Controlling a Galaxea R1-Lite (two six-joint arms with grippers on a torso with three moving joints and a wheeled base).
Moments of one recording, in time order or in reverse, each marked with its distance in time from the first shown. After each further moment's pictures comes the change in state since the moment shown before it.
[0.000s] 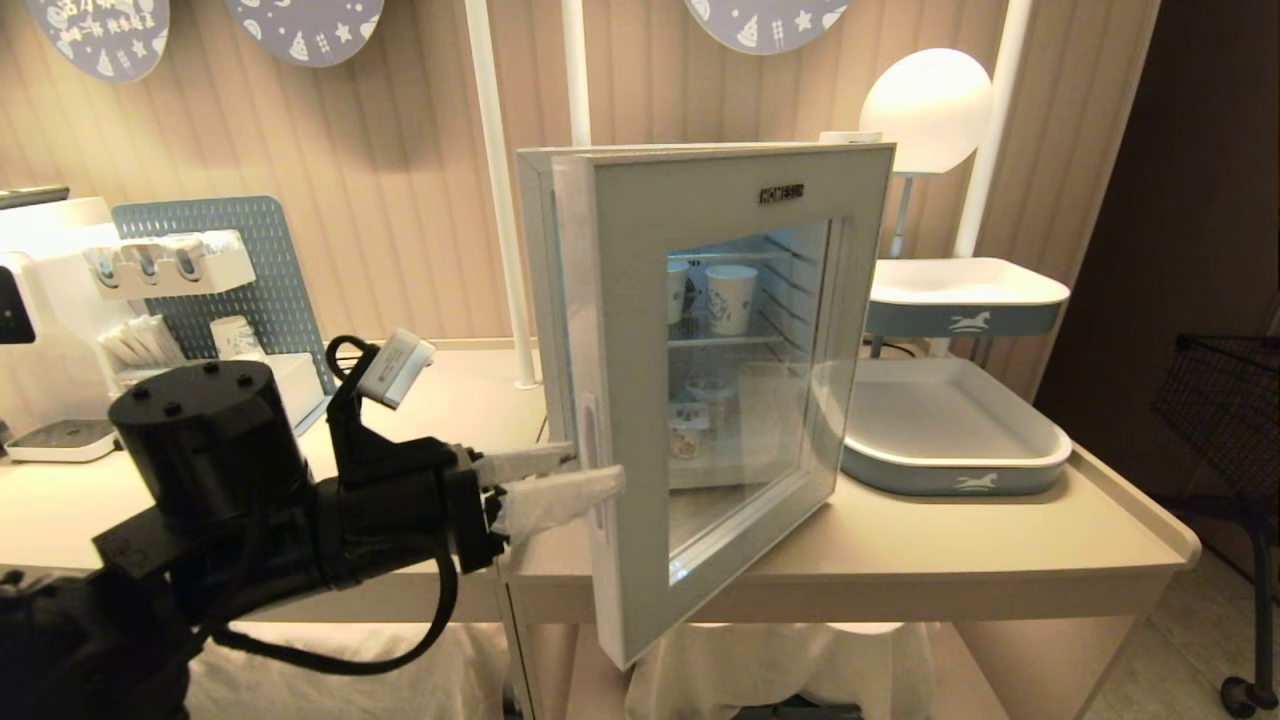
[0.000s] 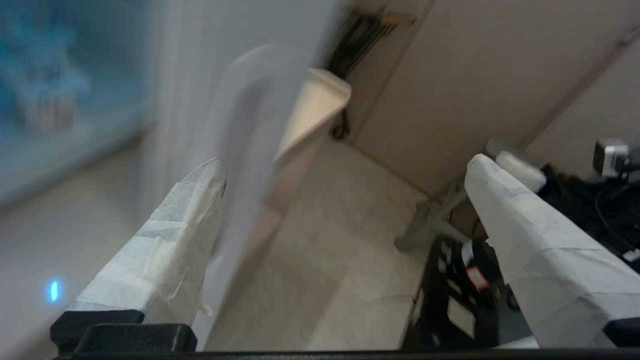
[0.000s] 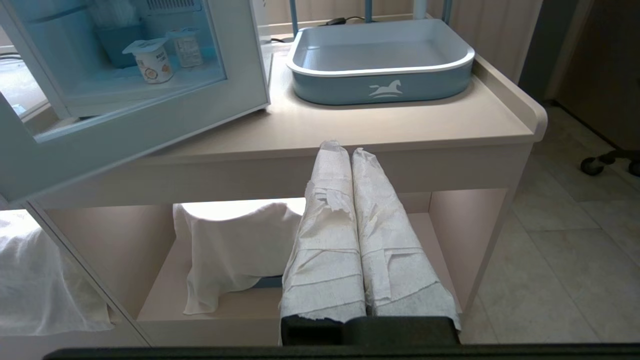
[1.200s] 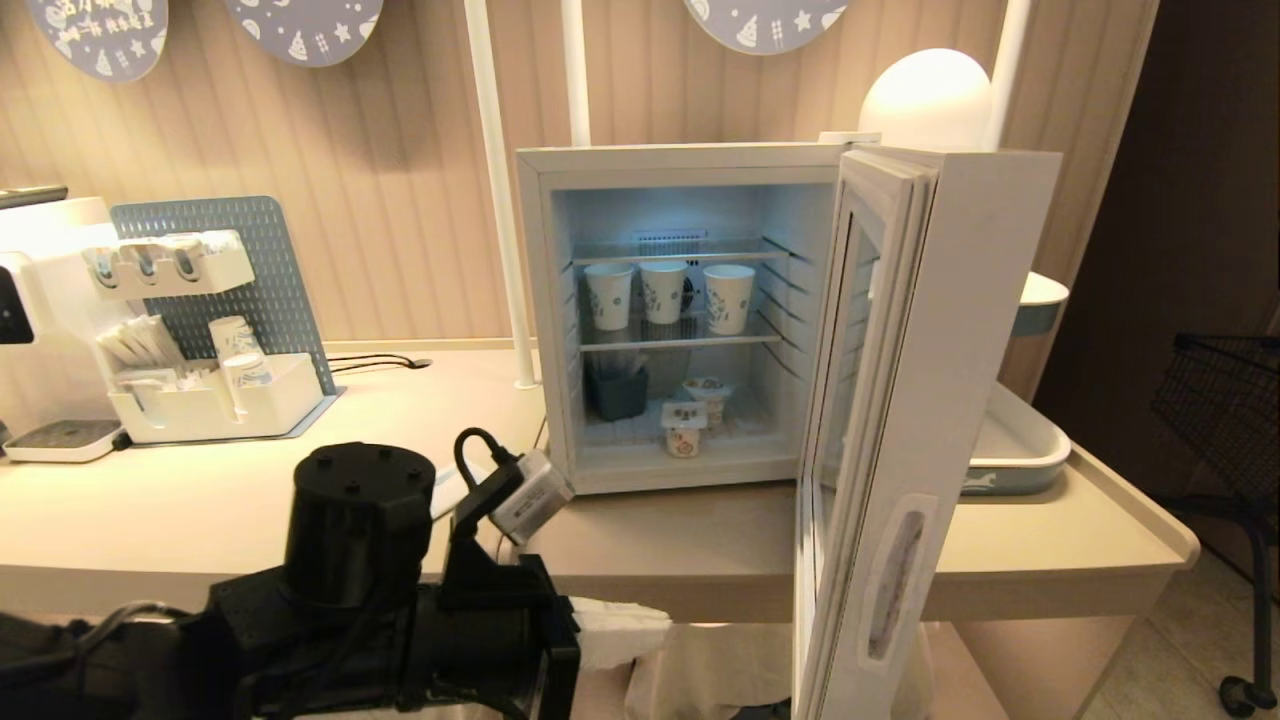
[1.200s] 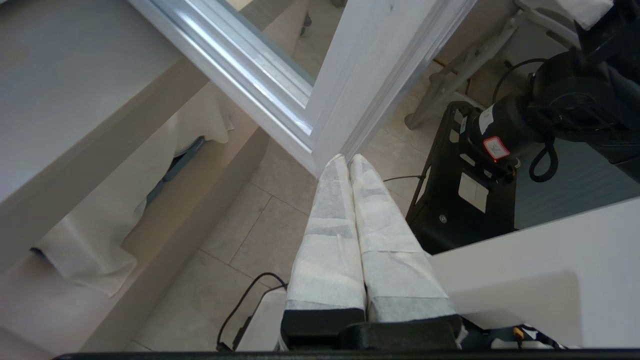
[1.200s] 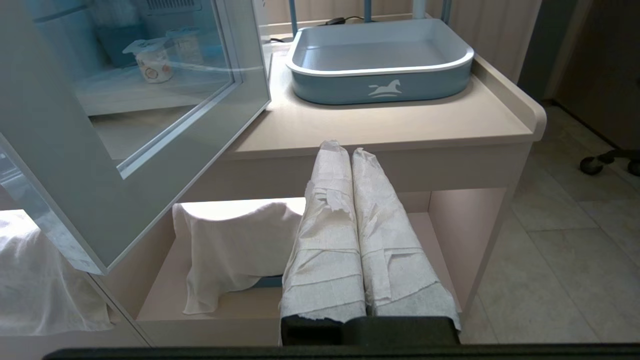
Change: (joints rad) left arm -0.255 0.054 -0.011 0.287 0.082 0.254; right arm 0.000 0.000 0.000 0.001 0.000 0.000
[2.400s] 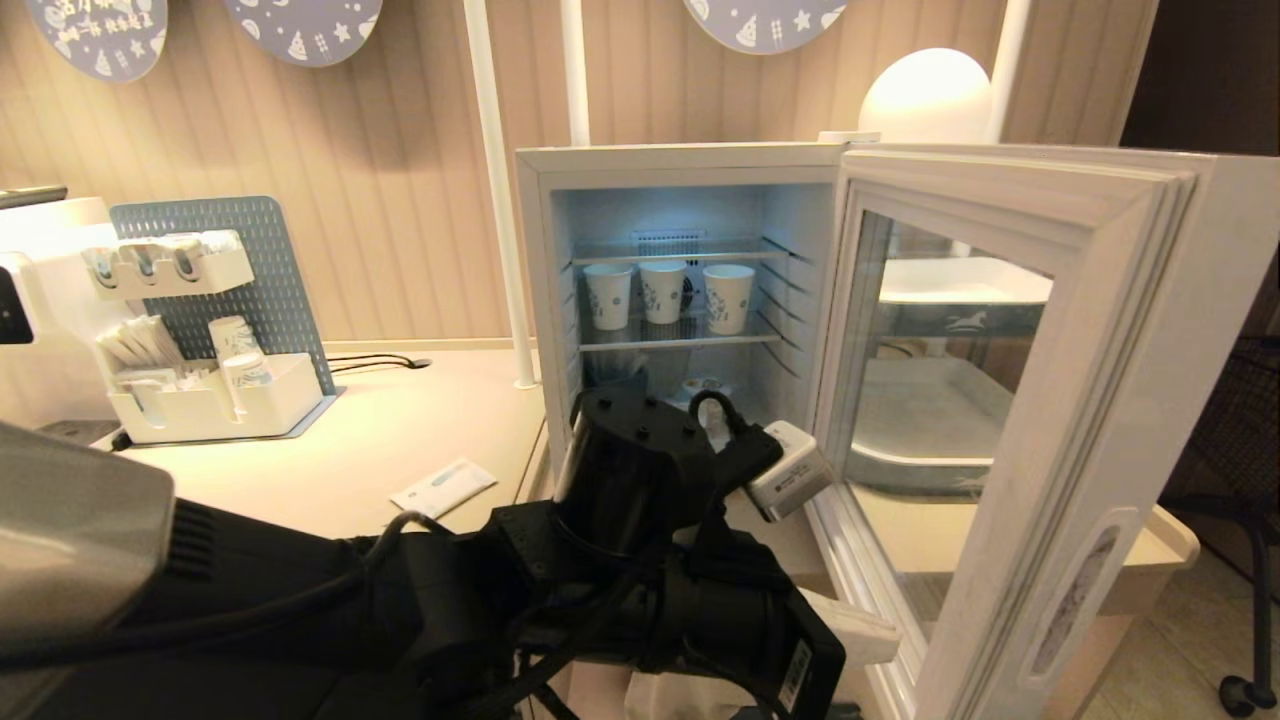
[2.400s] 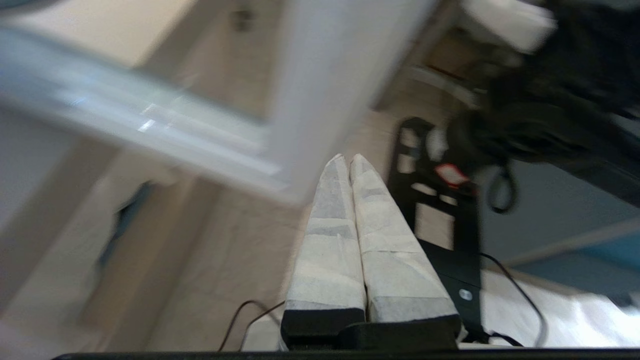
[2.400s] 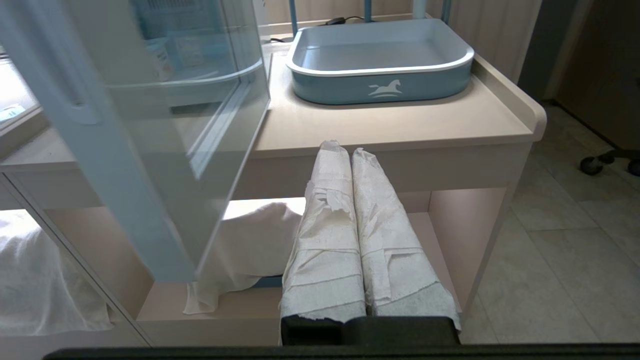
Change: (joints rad) left arm -0.251 0.205 -0.452 0.221 0.066 0.000; right arm -0.001 0.000 0.000 0.000 0.000 0.000
